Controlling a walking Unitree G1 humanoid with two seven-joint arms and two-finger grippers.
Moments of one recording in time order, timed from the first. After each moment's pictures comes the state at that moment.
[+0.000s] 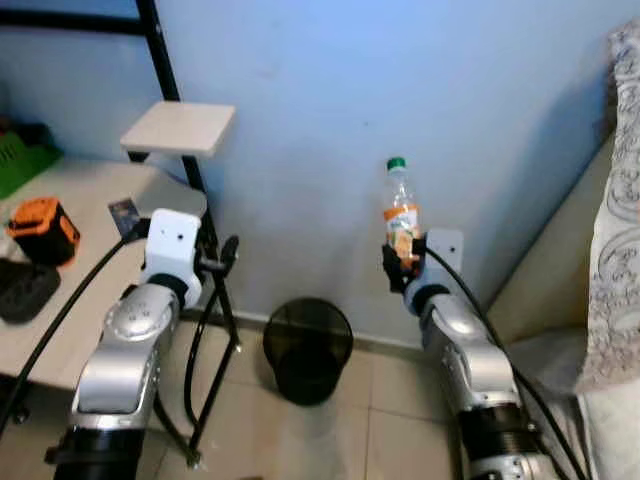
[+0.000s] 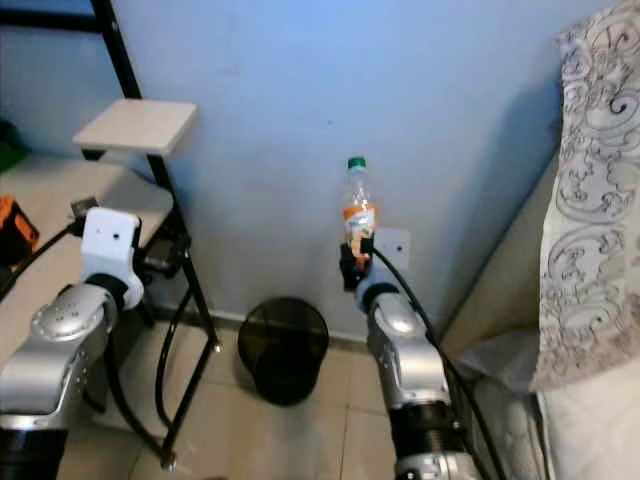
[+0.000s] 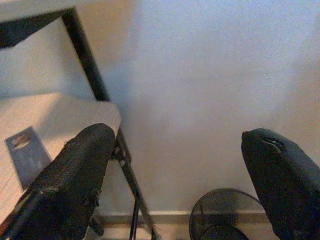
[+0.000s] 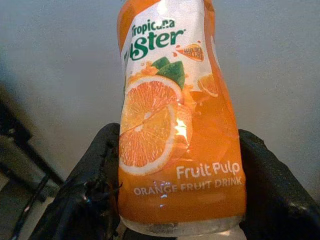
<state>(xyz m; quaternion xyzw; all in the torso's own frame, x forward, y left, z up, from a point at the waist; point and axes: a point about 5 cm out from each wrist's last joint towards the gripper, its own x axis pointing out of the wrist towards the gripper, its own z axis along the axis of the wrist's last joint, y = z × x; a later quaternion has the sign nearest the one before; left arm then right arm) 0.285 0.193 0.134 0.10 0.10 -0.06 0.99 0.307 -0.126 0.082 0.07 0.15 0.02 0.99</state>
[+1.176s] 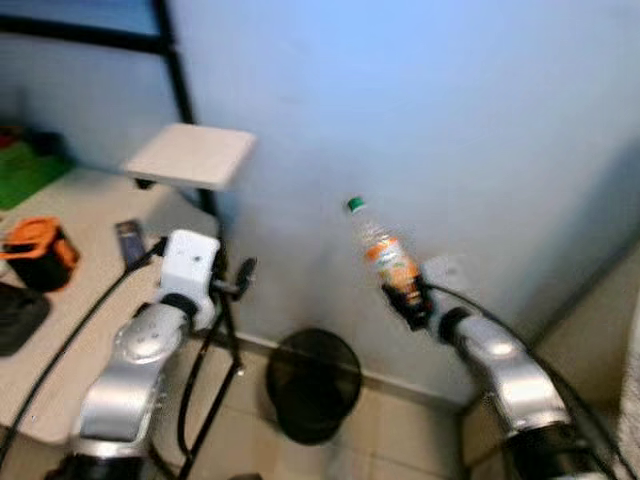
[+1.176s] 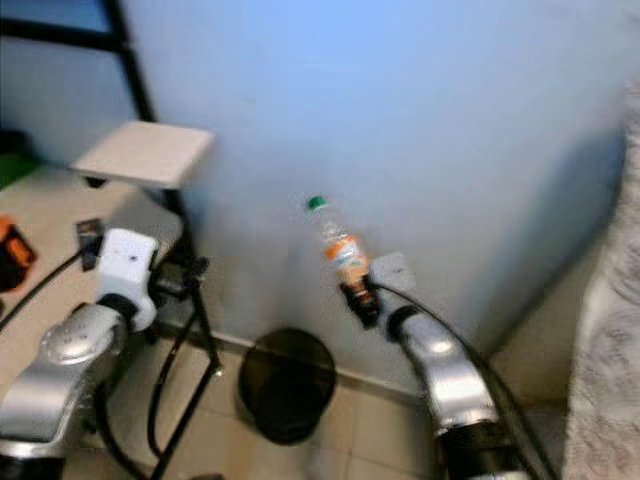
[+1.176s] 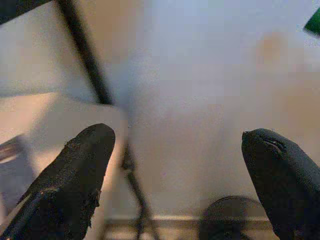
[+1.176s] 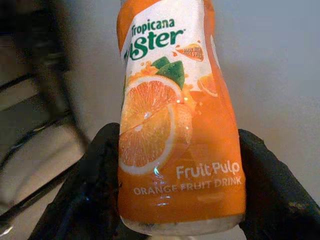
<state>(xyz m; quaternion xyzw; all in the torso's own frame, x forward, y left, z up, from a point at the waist) 0.266 0.189 0.120 0.11 0.12 -0.09 0.98 0.281 -0.136 0.060 -0.07 0.20 0.24 0.95</state>
